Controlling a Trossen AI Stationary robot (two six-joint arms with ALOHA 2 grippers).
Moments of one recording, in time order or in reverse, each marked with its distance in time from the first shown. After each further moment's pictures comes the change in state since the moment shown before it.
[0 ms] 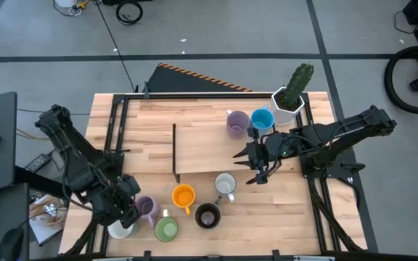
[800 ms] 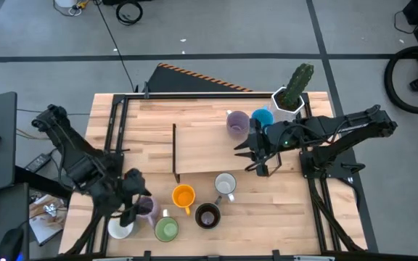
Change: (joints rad) left arm 0.084 -0.044 0.065 0.142 -0.200 0.544; right arm -0.059 0.000 0.107 -0.109 -0.037 0.032
